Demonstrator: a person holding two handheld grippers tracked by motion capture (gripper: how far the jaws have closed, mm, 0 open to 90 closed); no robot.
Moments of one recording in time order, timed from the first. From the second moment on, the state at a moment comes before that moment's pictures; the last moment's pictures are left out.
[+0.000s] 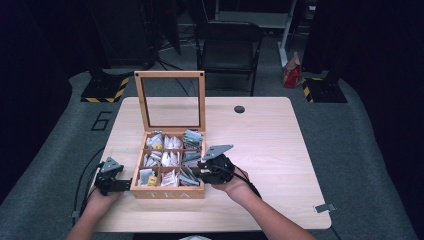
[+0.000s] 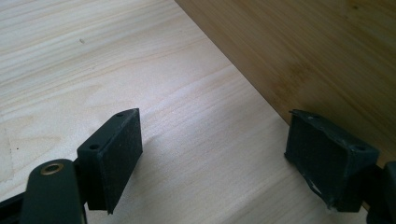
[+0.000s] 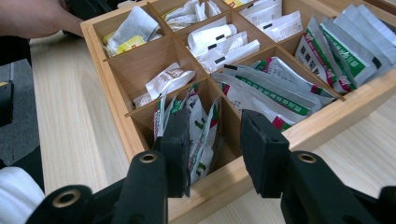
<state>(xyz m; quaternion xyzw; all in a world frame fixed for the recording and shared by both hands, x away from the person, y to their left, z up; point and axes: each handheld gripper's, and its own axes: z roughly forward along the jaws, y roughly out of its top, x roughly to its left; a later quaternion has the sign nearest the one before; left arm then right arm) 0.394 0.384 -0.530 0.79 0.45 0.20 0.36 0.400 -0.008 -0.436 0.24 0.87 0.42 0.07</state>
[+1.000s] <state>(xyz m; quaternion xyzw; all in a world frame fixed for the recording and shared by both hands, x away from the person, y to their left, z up) 0.394 0.384 -0.530 0.79 0.45 0.20 0.36 0.405 0.014 -0.458 0.24 0.89 0.39 0.05</state>
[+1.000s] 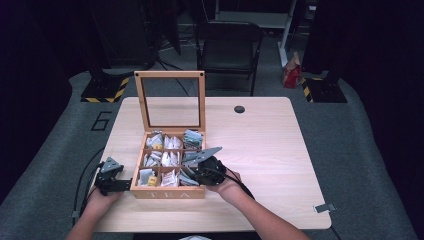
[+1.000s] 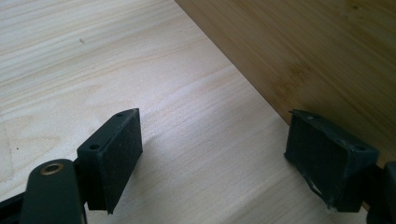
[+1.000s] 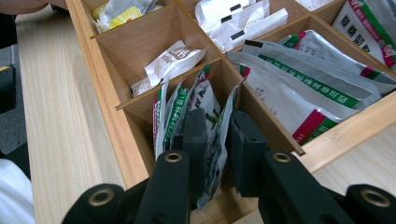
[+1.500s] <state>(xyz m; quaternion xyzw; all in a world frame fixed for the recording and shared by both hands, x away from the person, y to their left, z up) 0.394 0.384 -0.530 0.79 0.45 0.20 0.36 0.407 0.019 -0.463 0.24 0.89 0.38 0.05</state>
